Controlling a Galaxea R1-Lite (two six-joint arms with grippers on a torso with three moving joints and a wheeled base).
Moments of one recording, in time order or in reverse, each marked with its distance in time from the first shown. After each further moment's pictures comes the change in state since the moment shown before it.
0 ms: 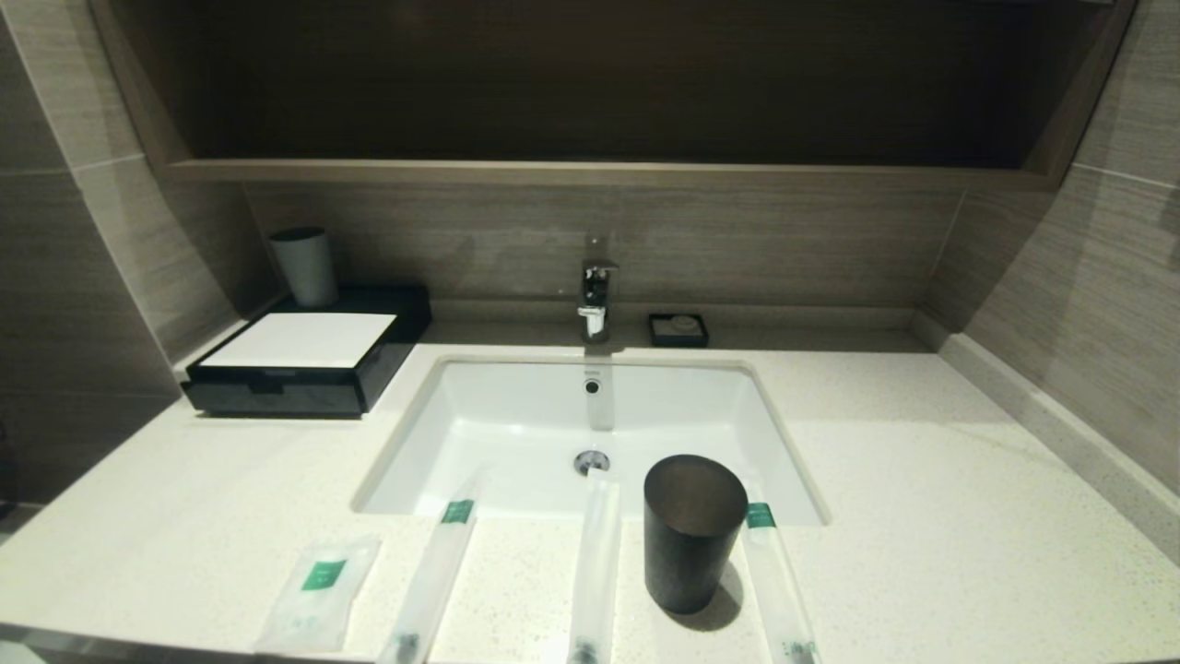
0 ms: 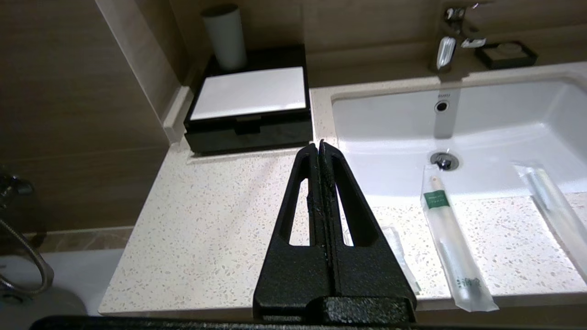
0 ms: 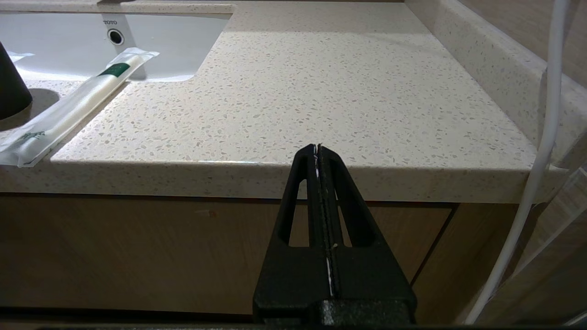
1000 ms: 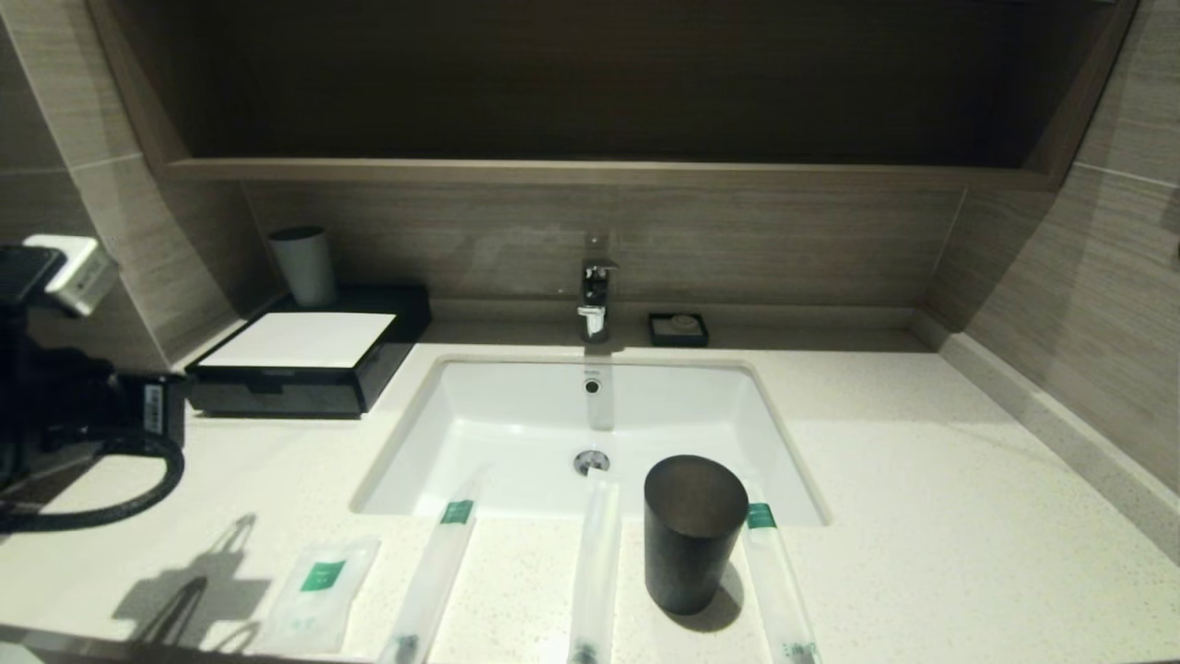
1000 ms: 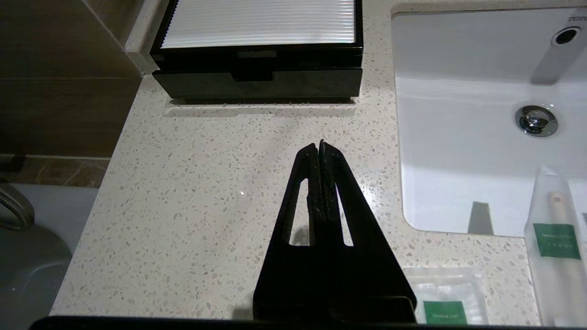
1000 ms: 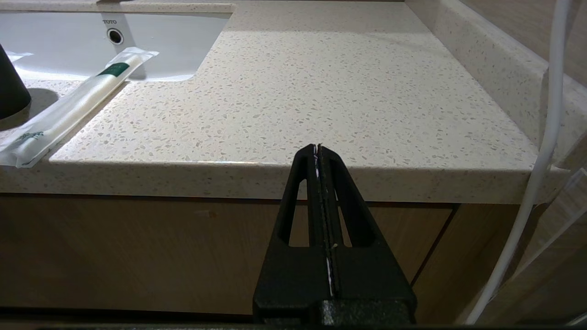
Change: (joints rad) left arm 0.008 0.597 -0.003 -0.270 0.117 -0.032; right arm 0.000 0.000 0.000 0.000 0.000 0.000
